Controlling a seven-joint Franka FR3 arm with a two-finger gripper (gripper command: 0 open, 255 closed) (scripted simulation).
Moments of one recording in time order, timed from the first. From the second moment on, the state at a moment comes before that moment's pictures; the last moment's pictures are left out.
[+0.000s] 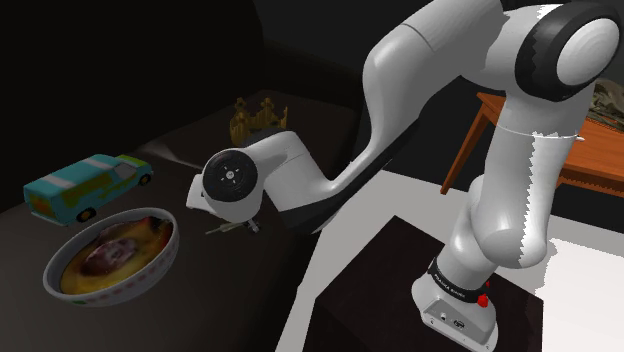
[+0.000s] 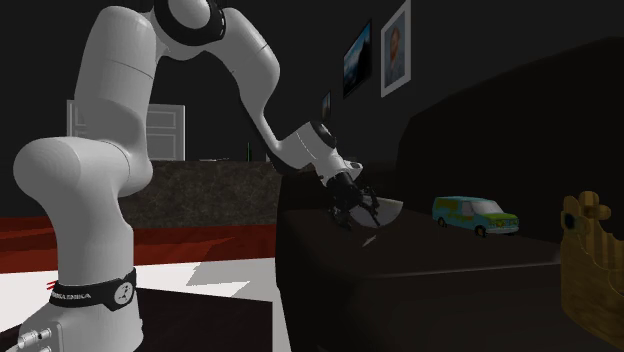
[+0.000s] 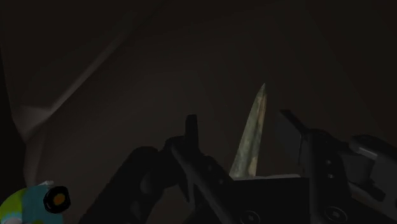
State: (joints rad) arm 0.30 0.20 0.51 -2.16 -0.99 2.14 -0.03
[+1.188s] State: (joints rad) arm 0.11 0.24 0.57 -2.04 -0.70 2.23 -0.34
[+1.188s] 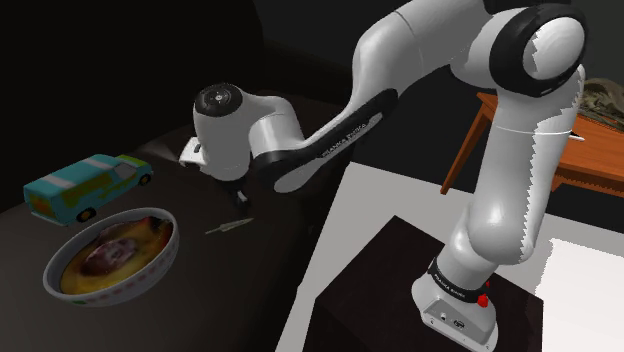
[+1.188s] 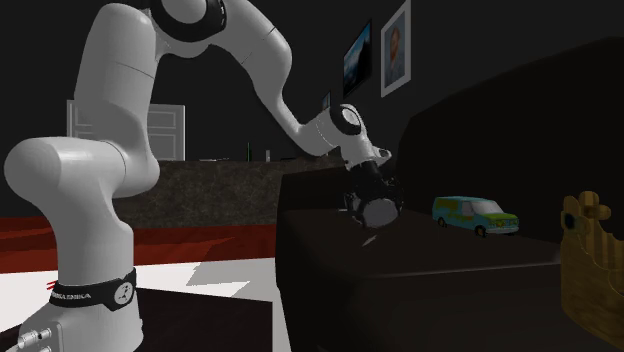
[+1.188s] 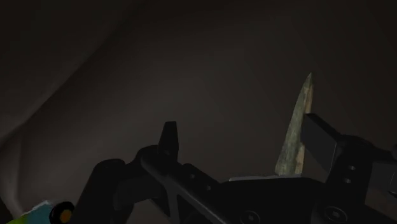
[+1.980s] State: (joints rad) arm -0.02 0.36 0.65 -2.00 -0.26 2.27 -0.57
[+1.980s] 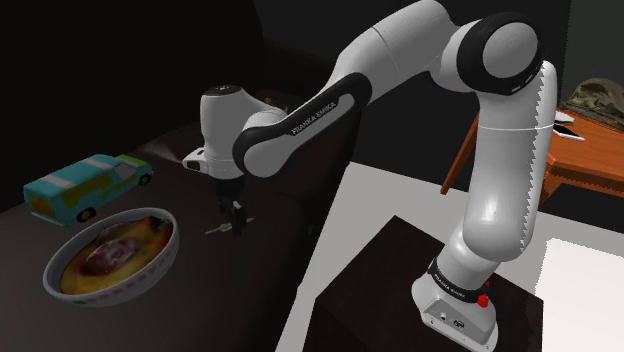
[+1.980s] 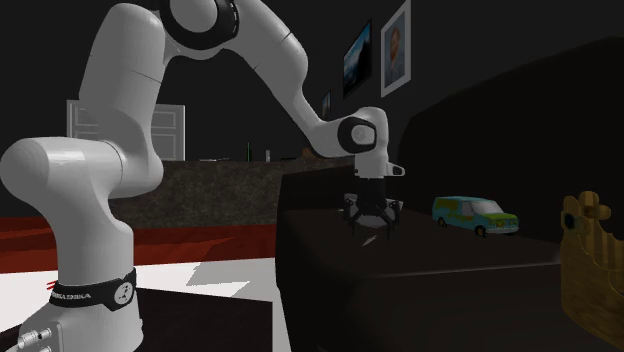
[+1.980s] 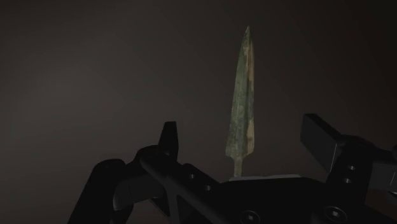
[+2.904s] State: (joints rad) arm -0.02 0.35 0.65 -1.99 -0.26 2.28 -0.57
